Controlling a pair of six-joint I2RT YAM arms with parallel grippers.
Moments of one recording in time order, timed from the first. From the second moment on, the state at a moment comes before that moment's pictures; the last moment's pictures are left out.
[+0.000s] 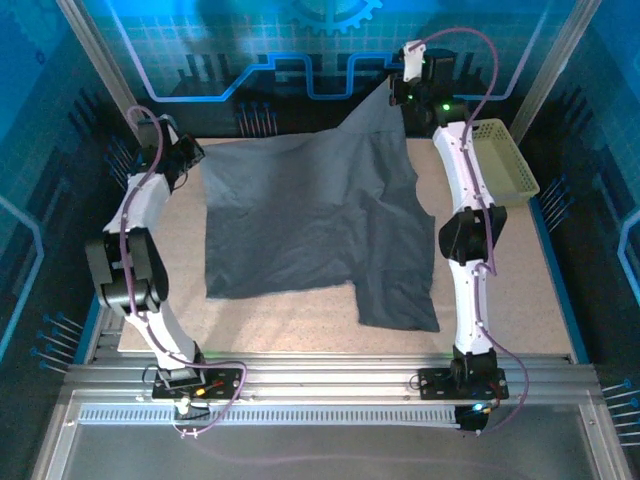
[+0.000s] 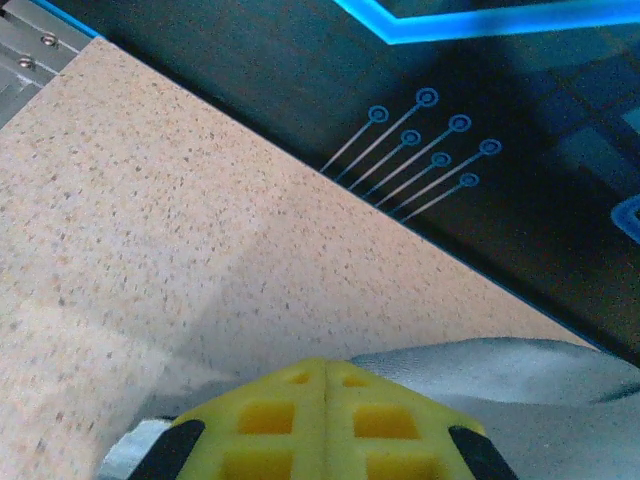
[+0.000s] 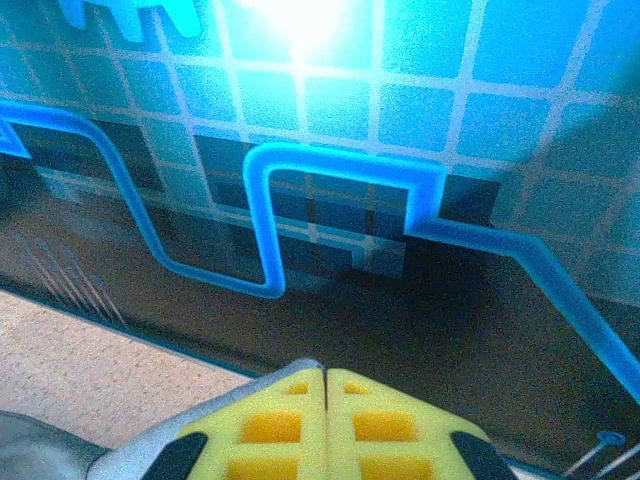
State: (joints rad) left arm 0.21 1.83 1.51 -0.24 0.21 -0.52; right arm 0.14 2.46 2.74 -0.60 -0.17 -0.02
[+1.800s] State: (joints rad) left arm 0.26 1.75 1.07 0.02 0.29 -0.56; right arm 0.11 1.66 1.28 -0.20 -0.22 0.20
